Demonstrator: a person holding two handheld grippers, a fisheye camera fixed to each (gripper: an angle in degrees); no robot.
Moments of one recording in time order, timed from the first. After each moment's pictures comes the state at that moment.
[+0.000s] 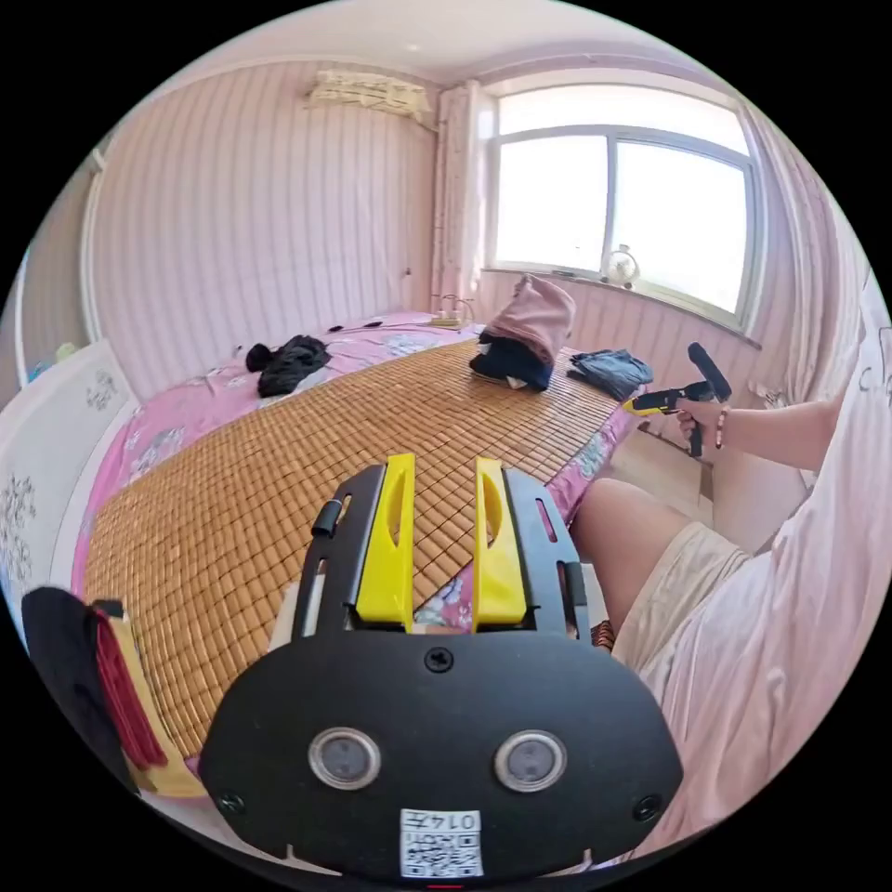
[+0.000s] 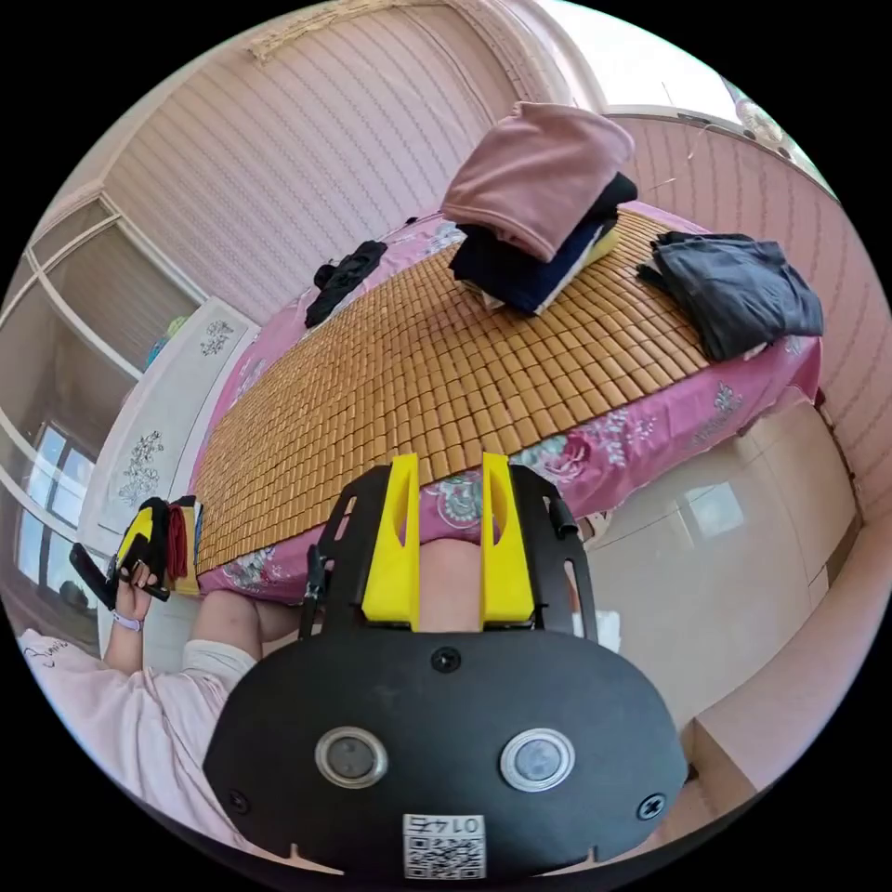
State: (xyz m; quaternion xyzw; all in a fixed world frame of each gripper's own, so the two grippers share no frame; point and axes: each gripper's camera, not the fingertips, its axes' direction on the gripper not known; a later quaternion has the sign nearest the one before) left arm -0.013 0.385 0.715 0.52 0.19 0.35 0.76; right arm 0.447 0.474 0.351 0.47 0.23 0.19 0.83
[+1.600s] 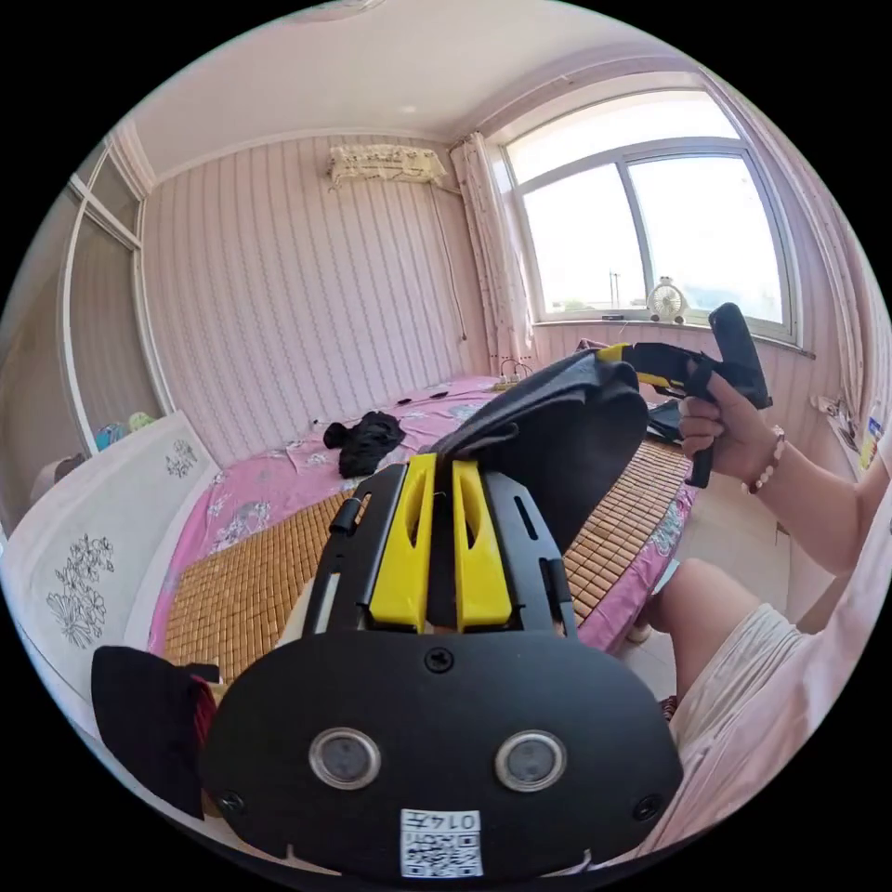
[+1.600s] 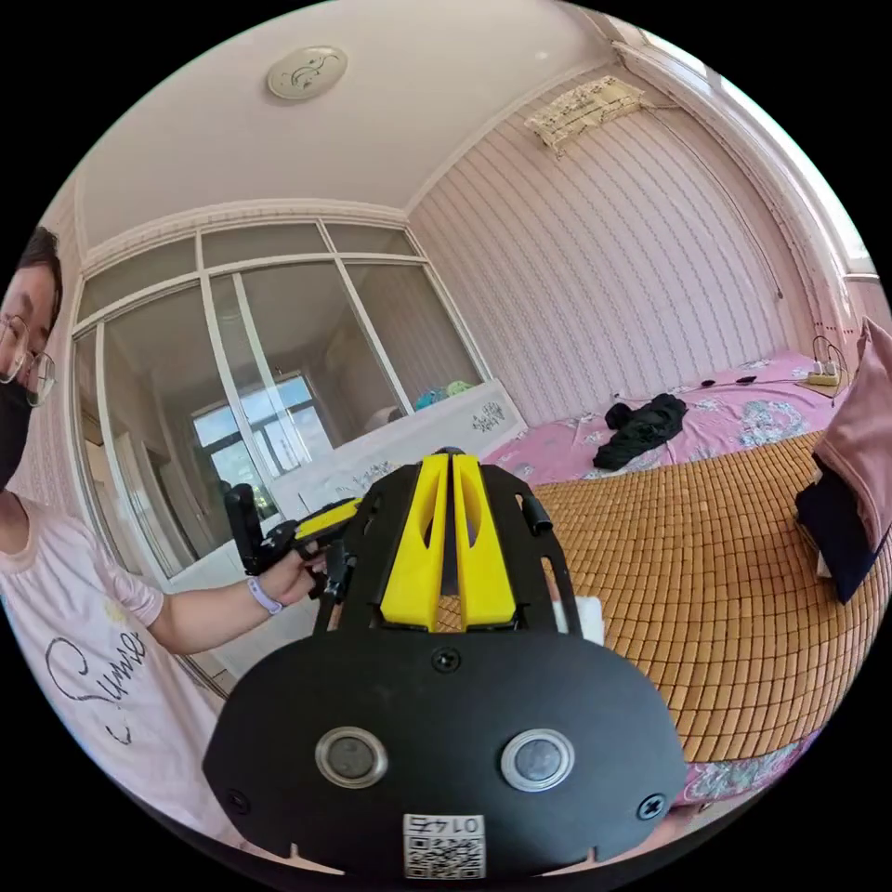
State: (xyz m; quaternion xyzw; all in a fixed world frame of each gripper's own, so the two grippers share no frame) left arm 0.008 0.364 0.622 0.63 0.11 0.28 0.72; right arm 0.213 0.379 0.360 0.56 0.08 -0.24 0.79
